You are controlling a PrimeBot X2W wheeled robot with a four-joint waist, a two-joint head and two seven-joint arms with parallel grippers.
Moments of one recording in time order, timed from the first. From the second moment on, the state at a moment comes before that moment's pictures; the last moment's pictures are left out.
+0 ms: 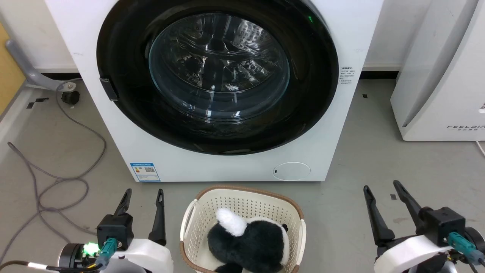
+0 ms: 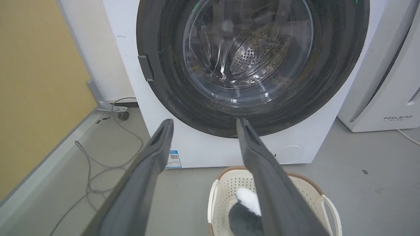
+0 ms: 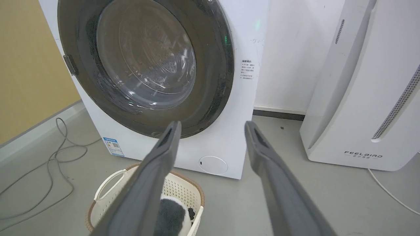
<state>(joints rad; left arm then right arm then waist) 0.02 0.05 -0.01 0.01 0.00 0.02 -0.02 0.01 -0.05 -0.01 -0.02 0.06 0.13 -0.02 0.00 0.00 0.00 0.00</state>
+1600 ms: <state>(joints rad) -0.01 0.05 -0.02 -0.03 -0.03 0.05 -0.12 -0.13 -0.05 -0.13 0.09 1.03 0.13 -0.07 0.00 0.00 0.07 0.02</state>
